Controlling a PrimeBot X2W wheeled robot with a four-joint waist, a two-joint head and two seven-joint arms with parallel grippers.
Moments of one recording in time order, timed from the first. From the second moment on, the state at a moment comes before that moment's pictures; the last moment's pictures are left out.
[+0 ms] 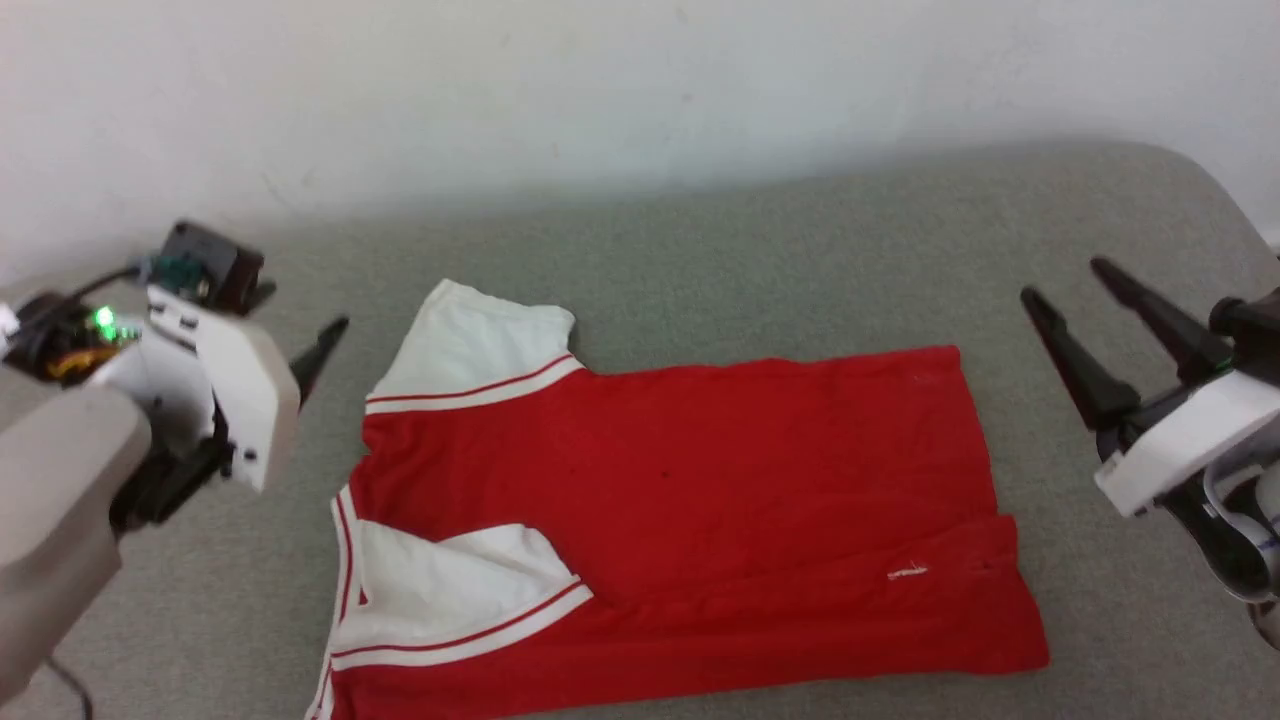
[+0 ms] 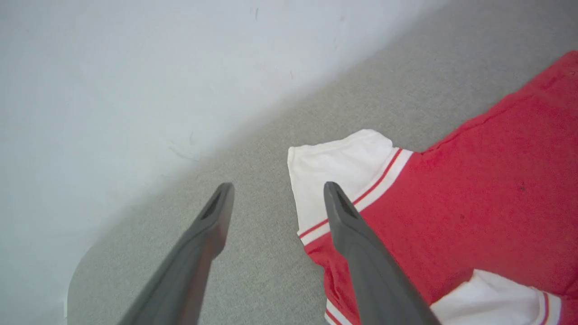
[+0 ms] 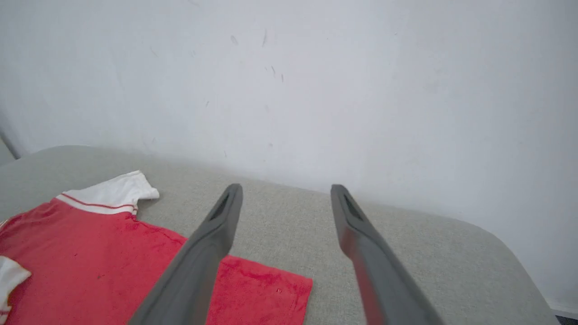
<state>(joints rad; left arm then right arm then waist) -0.83 0.87 -1.04 0.30 -0.91 0.01 0.19 -0.51 -0.68 0.63 0.35 0.79 0.13 -0.24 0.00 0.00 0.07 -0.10</state>
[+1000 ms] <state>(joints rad) -1.30 0.68 -1.08 0.77 -0.97 -0.06 0.85 -0.22 -0.11 0.06 -0.20 0.26 0.13 -0.26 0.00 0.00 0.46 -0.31</state>
